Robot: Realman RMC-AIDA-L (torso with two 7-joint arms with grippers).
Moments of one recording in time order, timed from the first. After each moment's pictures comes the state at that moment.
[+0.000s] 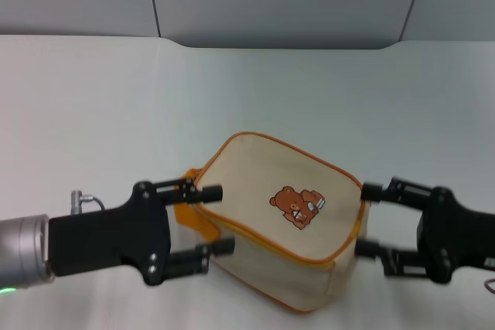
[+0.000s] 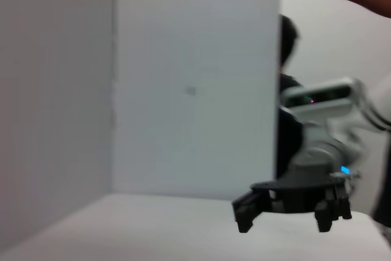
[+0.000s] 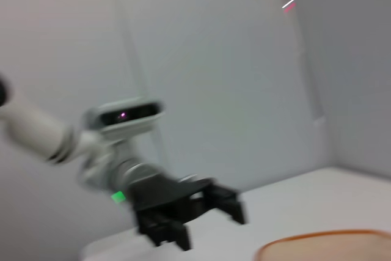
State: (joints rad) left arm -0.52 -2.07 0.43 0.39 2.18 1.83 -0.82; right arm 0.45 2.03 -0.50 -0.40 -2.06 -1.84 1.01
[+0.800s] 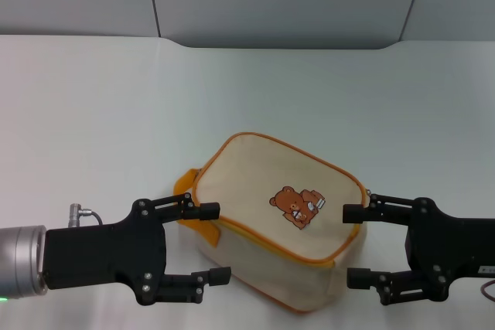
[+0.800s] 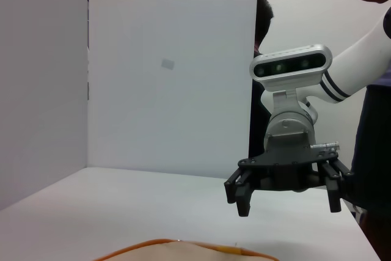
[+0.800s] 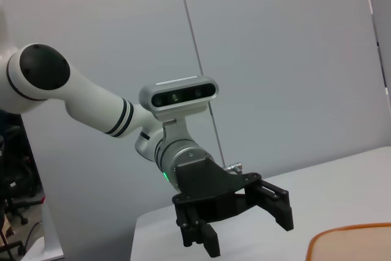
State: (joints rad) left arm -0.50 -2.07 0.48 0.44 2.18 1.84 -0.86; right arm 0.50 2.03 -0.56 -0.44 -2.10 -1.89 1.05
